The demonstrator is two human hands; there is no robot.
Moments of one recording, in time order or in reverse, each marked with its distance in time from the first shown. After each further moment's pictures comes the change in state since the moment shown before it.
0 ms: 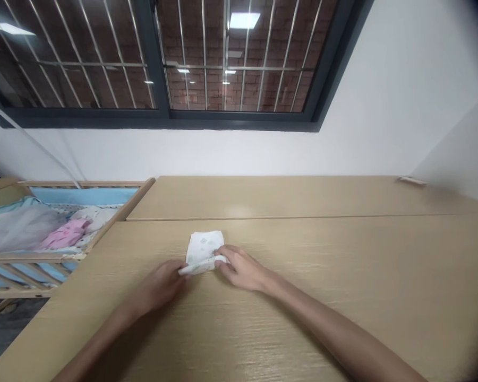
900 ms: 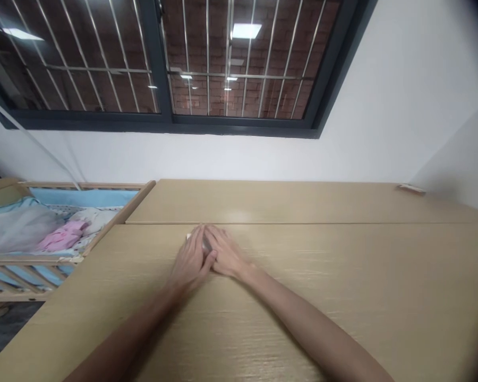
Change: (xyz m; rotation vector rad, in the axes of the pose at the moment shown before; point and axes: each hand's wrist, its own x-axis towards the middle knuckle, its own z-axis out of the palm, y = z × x) left_hand 0.084 0.003 0.057 0.310 0.527 0.234; right_hand 0.058 0.035 0.030 -0.331 0.188 -0.070
